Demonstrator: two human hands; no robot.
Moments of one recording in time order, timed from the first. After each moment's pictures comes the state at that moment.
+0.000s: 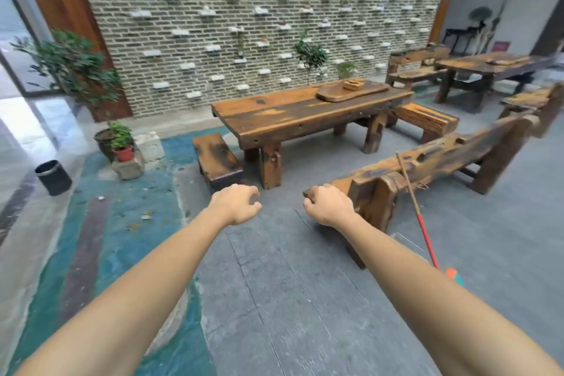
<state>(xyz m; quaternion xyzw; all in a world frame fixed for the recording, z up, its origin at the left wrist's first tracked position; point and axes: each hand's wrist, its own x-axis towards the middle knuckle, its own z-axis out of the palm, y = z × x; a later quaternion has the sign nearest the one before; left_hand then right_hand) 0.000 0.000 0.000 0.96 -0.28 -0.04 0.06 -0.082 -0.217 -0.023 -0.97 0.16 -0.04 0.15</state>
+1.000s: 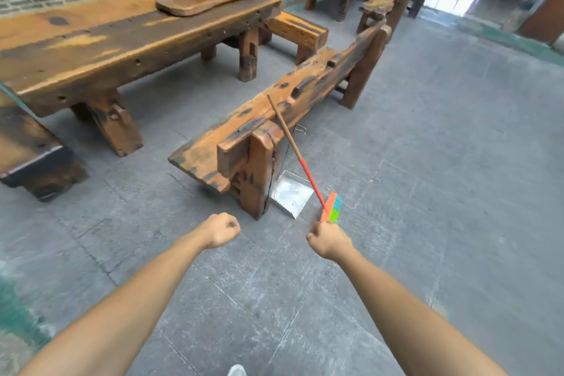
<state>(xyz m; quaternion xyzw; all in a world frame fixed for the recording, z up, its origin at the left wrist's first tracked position) 0.076 -0.386 -0.211 0.84 -0.35 -0.40 0.12 -0.149 -0.556 -0.202 -0.83 0.46 0.18 0.25</state>
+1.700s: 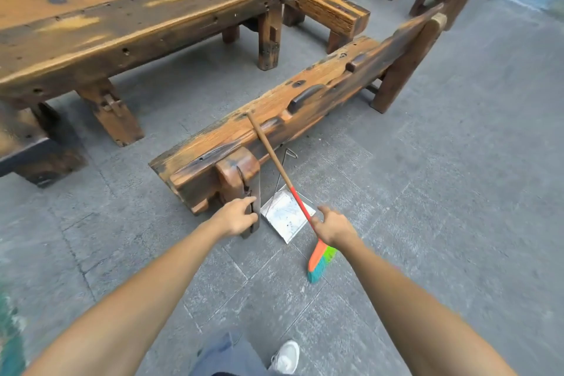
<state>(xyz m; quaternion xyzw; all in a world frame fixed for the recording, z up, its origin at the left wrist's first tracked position) 0.112 -0.712 -0.233 0.86 -0.31 -0.37 0.14 -0.061 -0.900 -0.251 -0.84 0.42 0.19 0.28</state>
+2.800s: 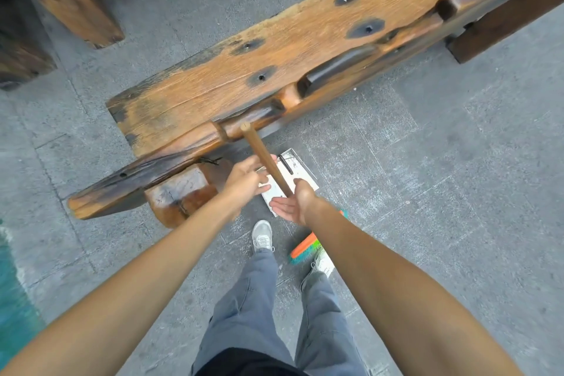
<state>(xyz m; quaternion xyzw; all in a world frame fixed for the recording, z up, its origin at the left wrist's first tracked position) 0.258 -0.973 -0.349 0.69 0.13 -0.45 0.55 0.188 -1.089 -0.415 -0.29 0.61 0.27 0.69</state>
